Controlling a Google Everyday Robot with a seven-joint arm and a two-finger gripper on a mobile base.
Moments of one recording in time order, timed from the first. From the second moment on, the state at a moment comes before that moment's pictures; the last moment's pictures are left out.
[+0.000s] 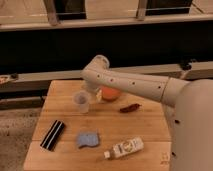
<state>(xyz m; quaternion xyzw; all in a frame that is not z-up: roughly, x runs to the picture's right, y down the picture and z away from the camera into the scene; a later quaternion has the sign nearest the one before) -0.087 0.067 0.804 -0.16 -0.20 -0.42 0.87</state>
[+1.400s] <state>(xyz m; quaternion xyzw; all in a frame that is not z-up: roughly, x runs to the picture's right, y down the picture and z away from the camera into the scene) -0.103 0.098 0.796 -0.18 -0.22 -0.41 0.86</state>
